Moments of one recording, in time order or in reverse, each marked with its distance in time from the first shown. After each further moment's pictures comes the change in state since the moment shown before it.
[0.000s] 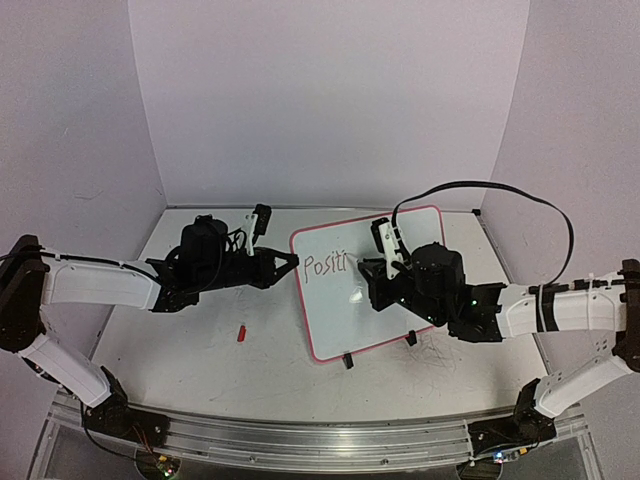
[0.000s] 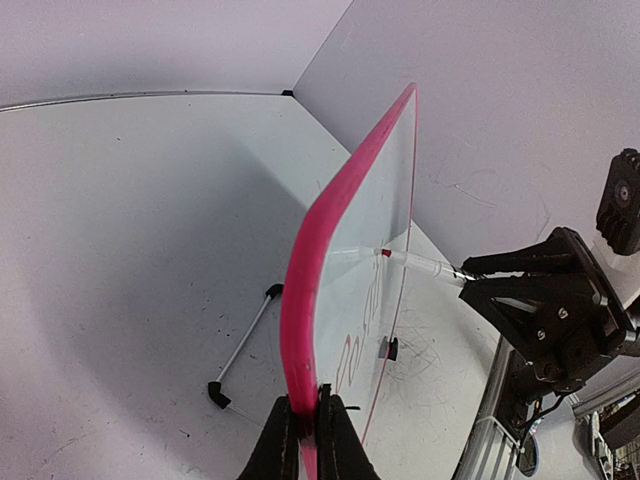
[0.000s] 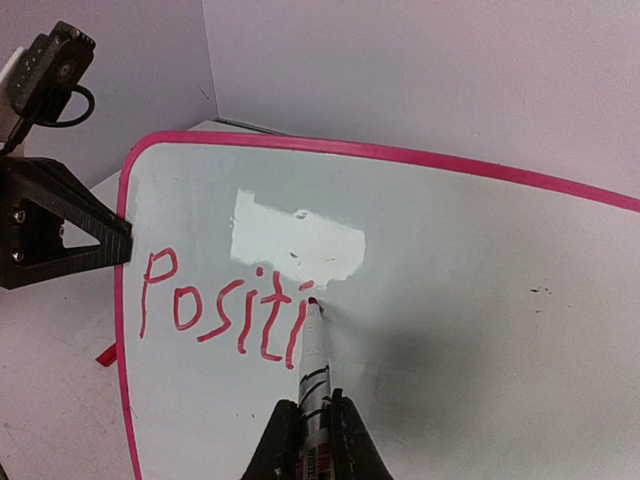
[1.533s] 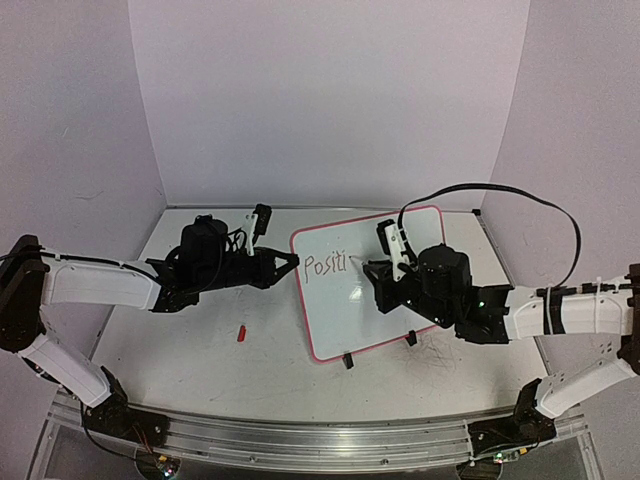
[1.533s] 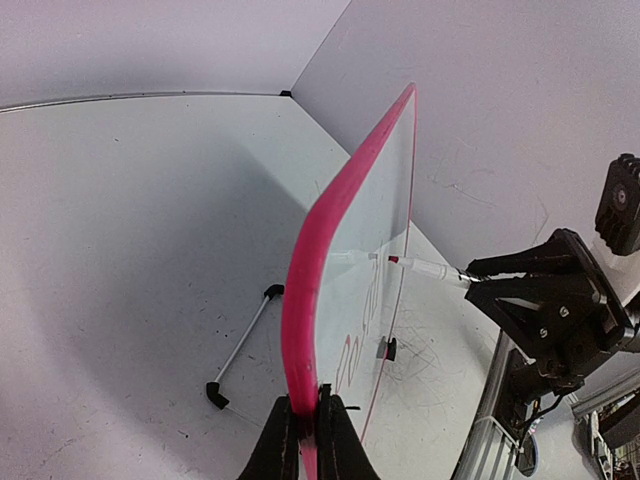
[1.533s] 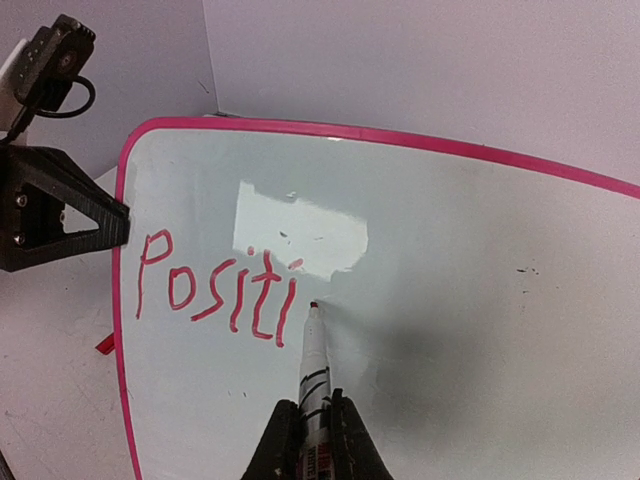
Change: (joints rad) left arm 0.000 0.000 0.000 0.003 0.001 0.000; right arm -0.001 -0.048 -0.029 -0.029 -0.012 0.003
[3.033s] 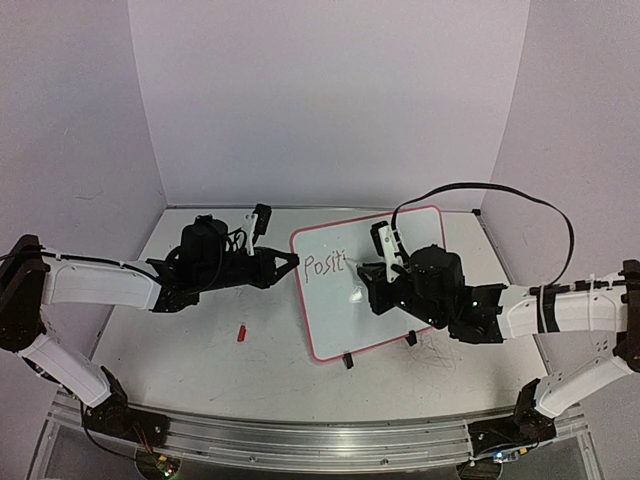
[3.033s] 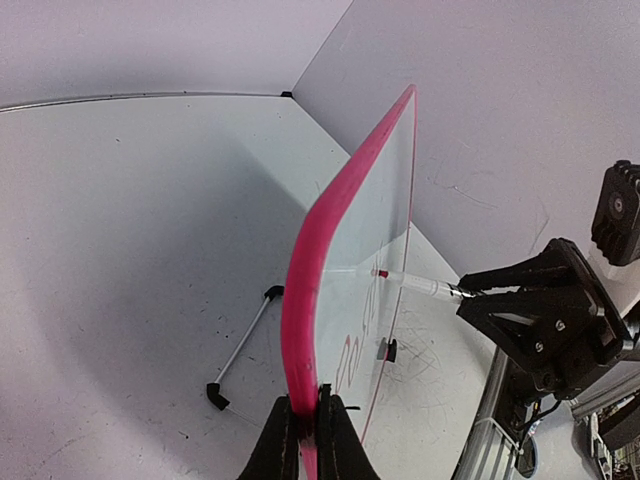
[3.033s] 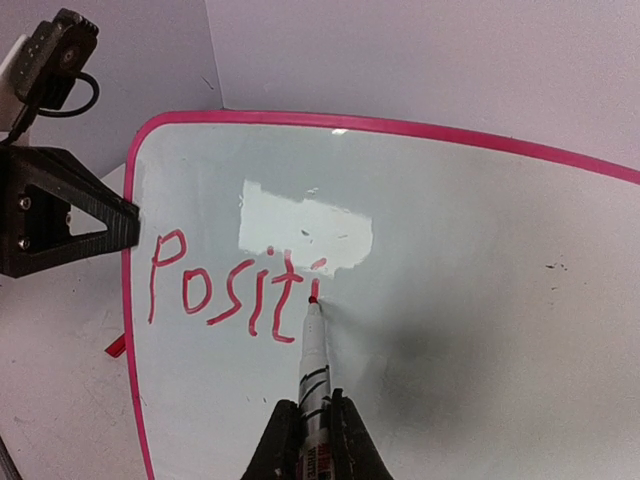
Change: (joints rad) left arm 0.000 0.003 0.000 0.004 -0.001 -0.004; right arm 0.012 0.042 0.027 -0.006 0.004 0.040
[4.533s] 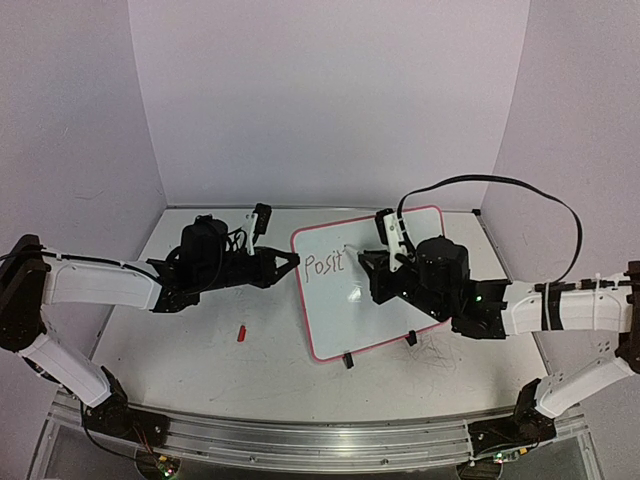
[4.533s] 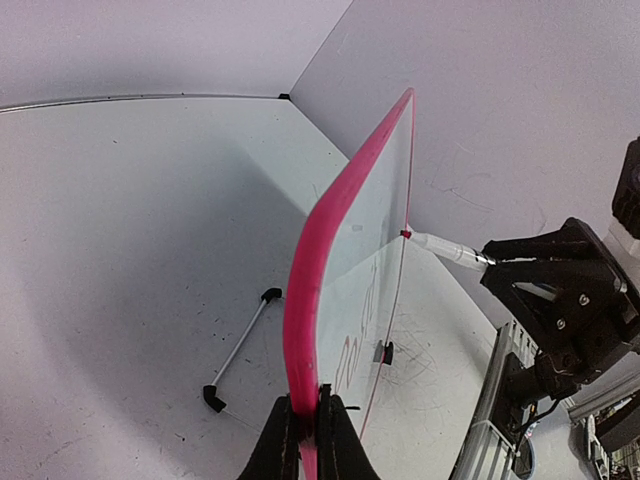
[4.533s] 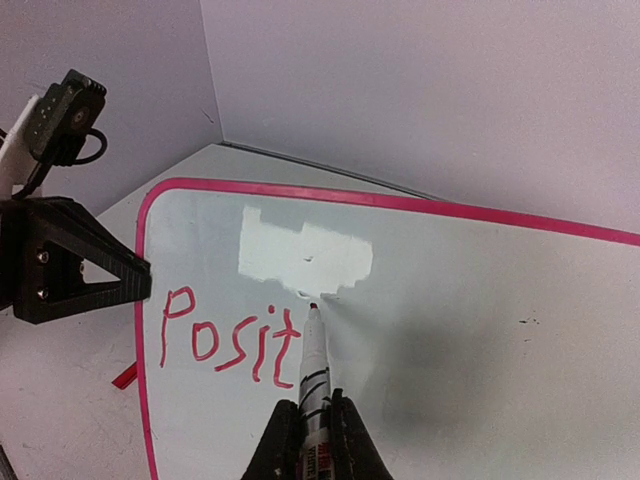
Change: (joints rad) left arm 0.000 0.003 0.000 0.011 0.001 -0.008; right arm -0.005 -0.020 0.026 0.032 0.008 -0.025
